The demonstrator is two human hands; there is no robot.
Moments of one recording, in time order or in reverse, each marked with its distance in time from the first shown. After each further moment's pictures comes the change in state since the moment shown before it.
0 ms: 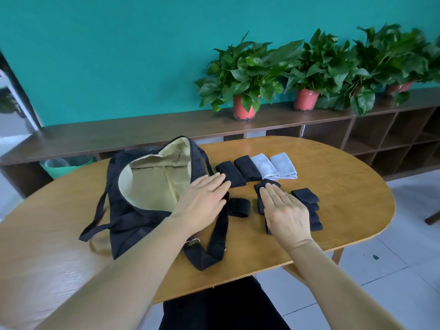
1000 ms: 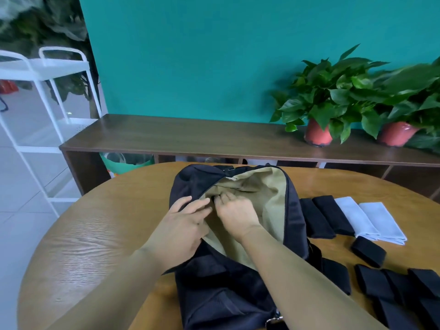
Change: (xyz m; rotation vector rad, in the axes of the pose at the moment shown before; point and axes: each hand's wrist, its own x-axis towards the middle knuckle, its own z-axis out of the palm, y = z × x) left_hand -0.104 -0.201 0.013 0.107 -0.040 -0.094; right_hand 0.183 -0.233 0.148 0.042 -0.549 -0.402
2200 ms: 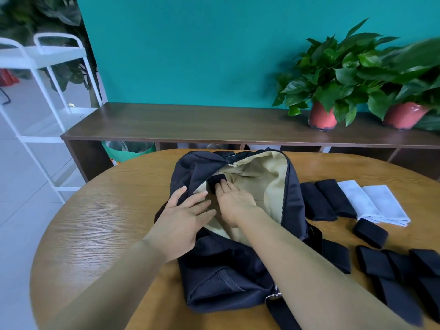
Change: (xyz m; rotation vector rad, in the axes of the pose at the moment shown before) left_hand -0.014 0.009 0.007 0.016 -0.076 -0.058; right_hand 0.000 -0.006 -0.013 0.281 -0.453 0.139
